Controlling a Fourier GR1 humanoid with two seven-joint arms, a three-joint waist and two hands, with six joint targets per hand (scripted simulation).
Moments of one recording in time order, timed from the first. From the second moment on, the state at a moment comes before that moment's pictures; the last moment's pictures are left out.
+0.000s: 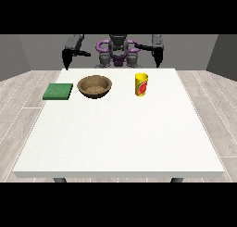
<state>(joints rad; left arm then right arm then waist) -0.24 0.12 0.01 -1.51 0.03 0.06 -0.24 -0.21 -0.15 -0.15 -1.44 -0.13 0.10 -0.24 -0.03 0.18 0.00</state>
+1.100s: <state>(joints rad) -0.46 0.09 0.15 -0.91 0.00 0.12 -0.67 -0.32 -0.29 -0.27 -1.17 -0.20 0.27 -0.42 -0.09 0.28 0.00</state>
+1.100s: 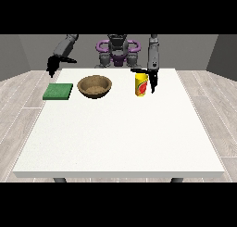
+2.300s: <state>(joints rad) -0.59 0.09 -0.07 -0.77 -0.47 0.57 -0.40 -0.32 -0.44 -0.38 -0.90 -0.24 0.37 -0.40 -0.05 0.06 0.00</state>
